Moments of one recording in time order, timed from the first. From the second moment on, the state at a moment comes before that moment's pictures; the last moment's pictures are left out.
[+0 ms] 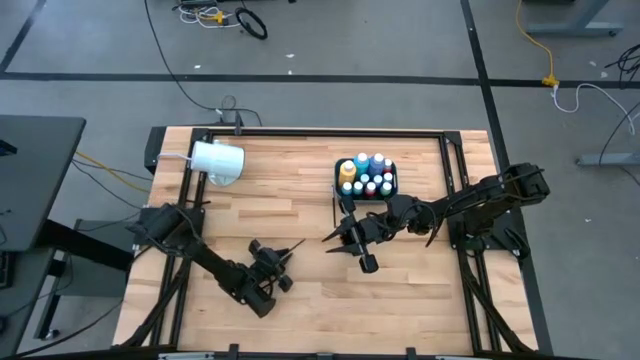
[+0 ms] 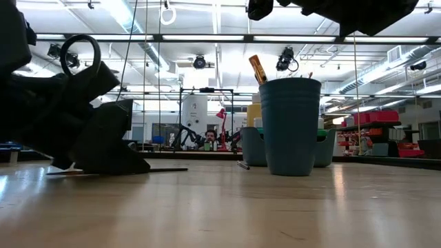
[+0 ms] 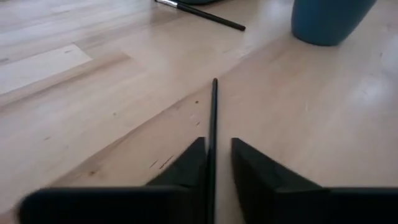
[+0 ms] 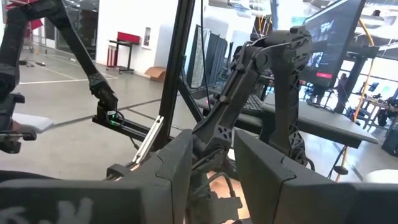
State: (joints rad) left arm -0.68 2.05 0.79 -0.07 -1.08 -1.35; right arm 0.16 1.55 0.75 0.94 -0.23 -0.20
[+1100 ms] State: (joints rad) left arm -0.68 1.62 0.78 -0.13 -0.86 -0.91; right arm 0.16 1.55 0.77 0.84 -0.23 -0.16
